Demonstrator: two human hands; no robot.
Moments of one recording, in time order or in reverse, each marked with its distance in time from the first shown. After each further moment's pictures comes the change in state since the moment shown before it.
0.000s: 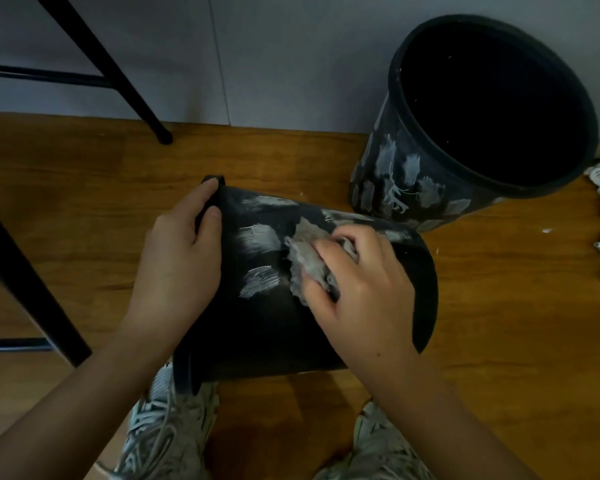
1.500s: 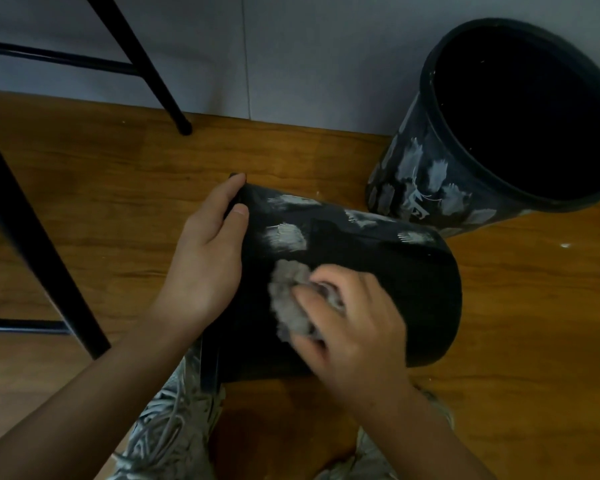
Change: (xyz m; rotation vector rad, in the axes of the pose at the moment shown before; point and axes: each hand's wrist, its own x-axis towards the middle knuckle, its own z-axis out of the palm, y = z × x) left_hand 0.002 -0.006 0.001 -0.240 -0.075 -0.104; right_hand -0.023 -0.017 0.006 0.092 -0.065 -0.215
